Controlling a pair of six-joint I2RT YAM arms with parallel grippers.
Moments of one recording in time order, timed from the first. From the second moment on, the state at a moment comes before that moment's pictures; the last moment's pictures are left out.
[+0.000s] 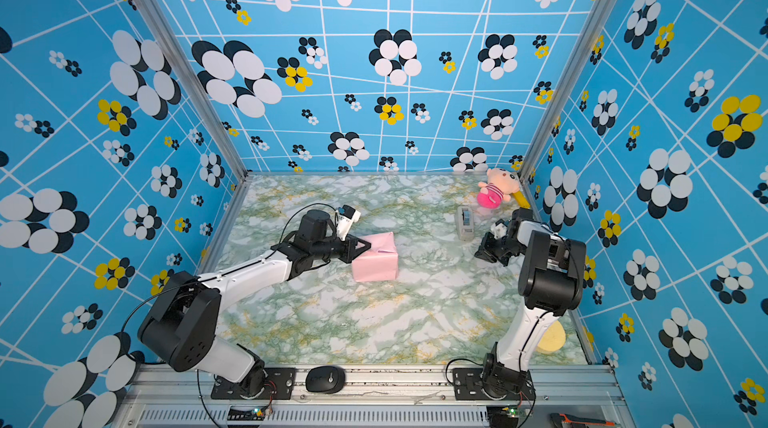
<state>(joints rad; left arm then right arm) -0.50 1.54 0.87 0.07 0.54 -0.29 -0.30 1.90 1.16 -0.69 -0.53 0.12</state>
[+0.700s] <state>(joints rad) -0.51 1.54 0.84 0.13 0.53 -0.29 0.15 1.27 0.98 -0.43 -0.74 0.49</state>
